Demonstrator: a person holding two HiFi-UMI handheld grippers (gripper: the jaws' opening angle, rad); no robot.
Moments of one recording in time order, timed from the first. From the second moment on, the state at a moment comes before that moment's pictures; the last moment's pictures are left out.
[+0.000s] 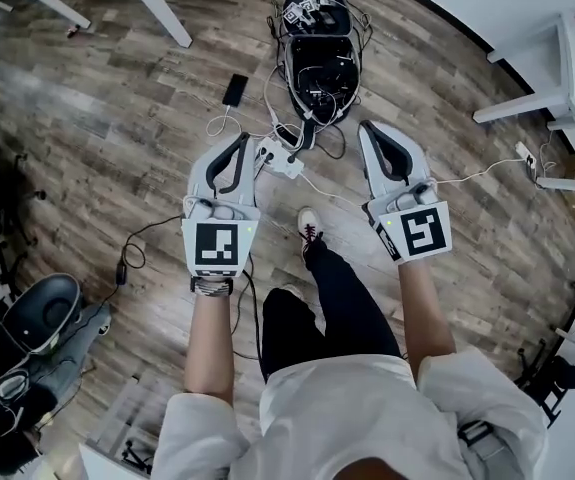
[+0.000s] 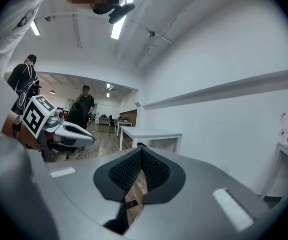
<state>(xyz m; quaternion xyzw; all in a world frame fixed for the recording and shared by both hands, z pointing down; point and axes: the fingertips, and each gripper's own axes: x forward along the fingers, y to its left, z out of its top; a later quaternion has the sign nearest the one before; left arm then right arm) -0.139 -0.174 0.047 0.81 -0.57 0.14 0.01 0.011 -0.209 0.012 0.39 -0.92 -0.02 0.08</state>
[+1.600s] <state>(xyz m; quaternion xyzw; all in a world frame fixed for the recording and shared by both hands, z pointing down) -0.090 0.072 -0.299 0.78 -0.62 0.08 -0.10 0.042 0.050 -0.320 0.37 -0.93 -0.06 -0.02</state>
